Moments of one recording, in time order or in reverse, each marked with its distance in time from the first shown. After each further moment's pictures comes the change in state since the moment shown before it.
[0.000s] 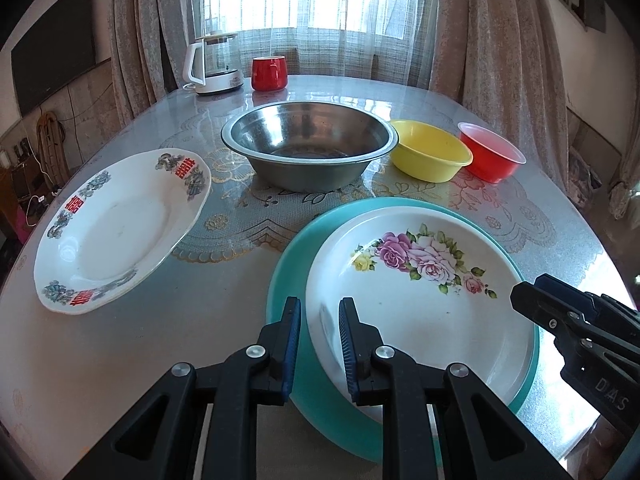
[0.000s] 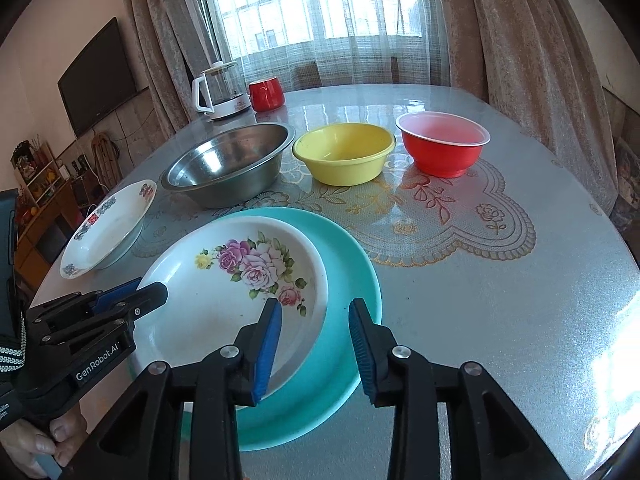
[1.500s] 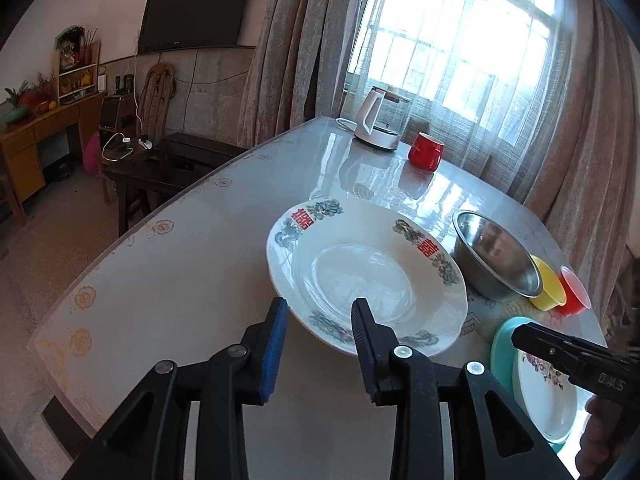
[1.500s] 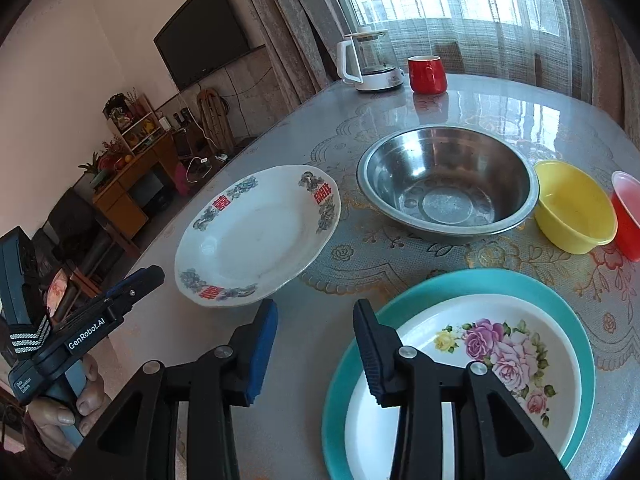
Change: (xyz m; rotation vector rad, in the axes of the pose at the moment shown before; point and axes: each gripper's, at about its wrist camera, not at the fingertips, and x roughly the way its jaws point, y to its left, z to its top) left arm -0.068 0.204 -0.012 -0.393 -0.173 0.165; right arm 0.052 0.141 0.057 -0.188 0.139 0.383
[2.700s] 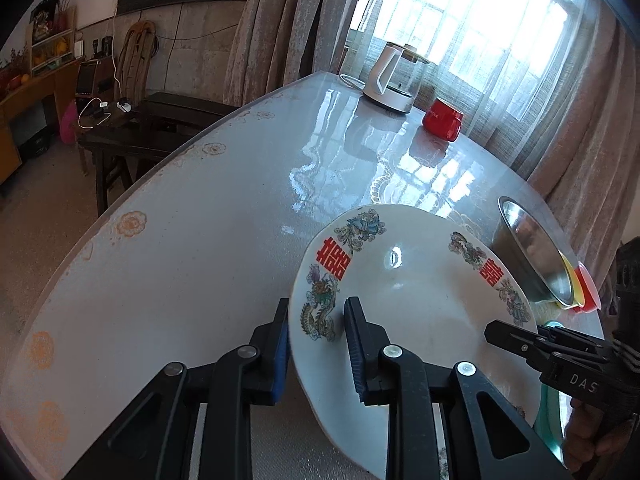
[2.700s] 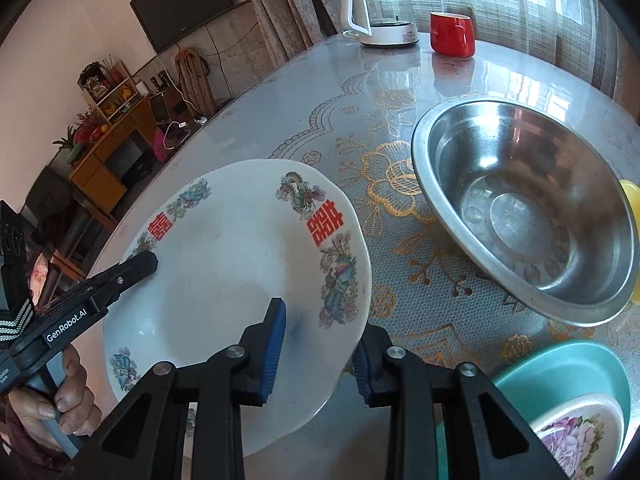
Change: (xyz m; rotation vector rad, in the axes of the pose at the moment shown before) left arm 0.071 0.041 0.025 0.002 0.179 -0.074; right arm 0.092 0.015 0.034 -0.010 0.156 -0.062
